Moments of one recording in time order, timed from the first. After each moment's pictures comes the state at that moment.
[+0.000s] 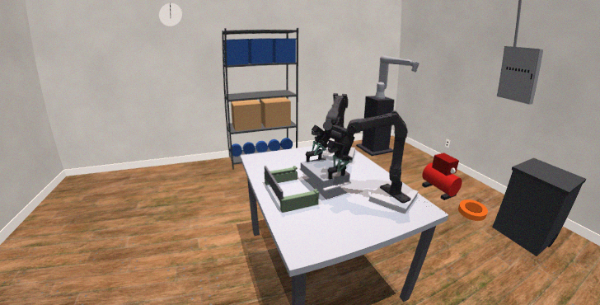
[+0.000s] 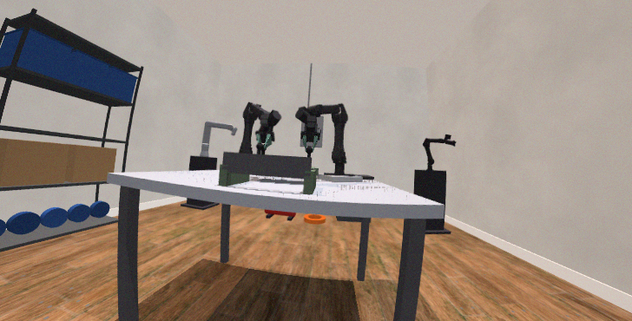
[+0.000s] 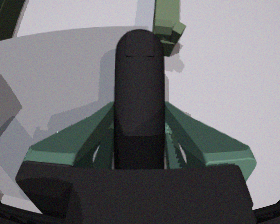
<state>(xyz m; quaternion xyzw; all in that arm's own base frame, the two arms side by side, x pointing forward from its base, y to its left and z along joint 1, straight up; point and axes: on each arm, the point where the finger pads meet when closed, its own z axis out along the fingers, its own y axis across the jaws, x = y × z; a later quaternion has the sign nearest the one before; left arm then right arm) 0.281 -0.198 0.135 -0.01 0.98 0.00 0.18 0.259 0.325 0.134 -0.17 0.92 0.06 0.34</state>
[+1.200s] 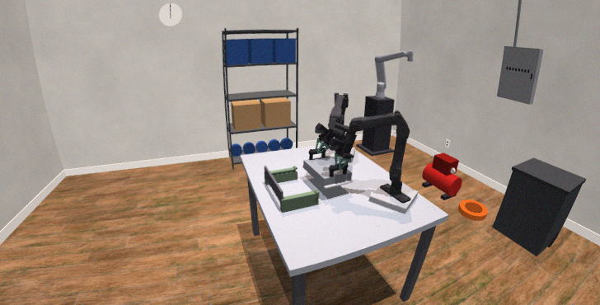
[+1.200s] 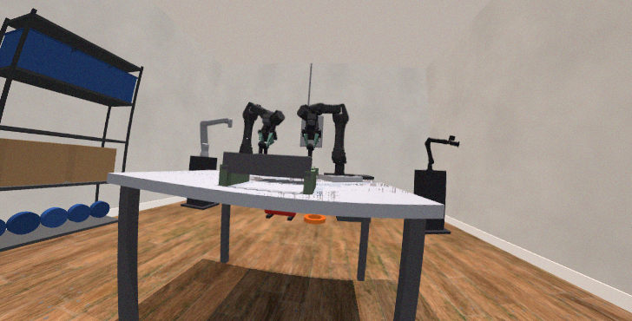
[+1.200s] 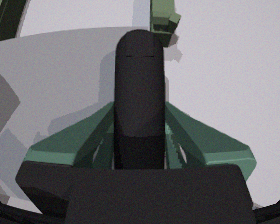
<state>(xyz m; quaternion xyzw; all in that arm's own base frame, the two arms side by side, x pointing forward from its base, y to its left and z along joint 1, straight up) 0.275 -0.194 0.147 0.02 0.98 0.00 0.18 0.238 0.324 0.145 -0.14 0.93 0.05 0.35</state>
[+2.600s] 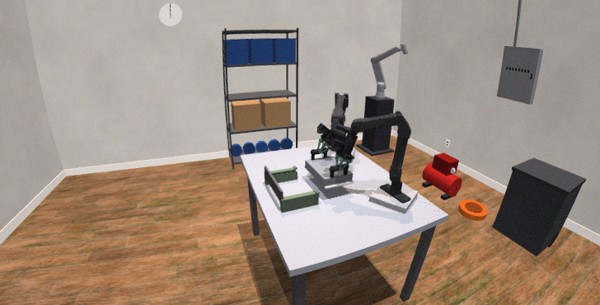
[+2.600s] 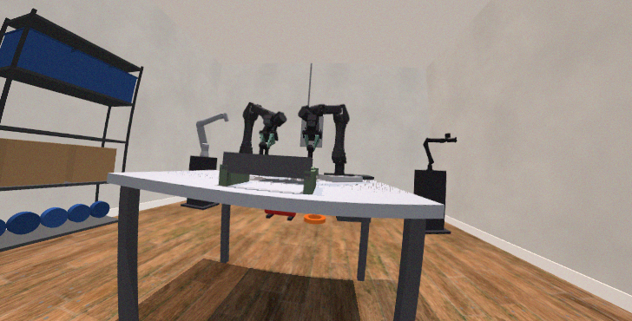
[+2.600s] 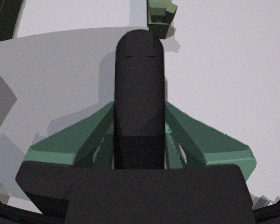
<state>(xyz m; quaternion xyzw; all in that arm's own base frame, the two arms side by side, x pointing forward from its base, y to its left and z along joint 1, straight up) 0.271 -0.192 0.142 0.03 0.98 -0.01 0.18 0.226 0.321 0.143 -0.13 0.93 0.04 0.35</state>
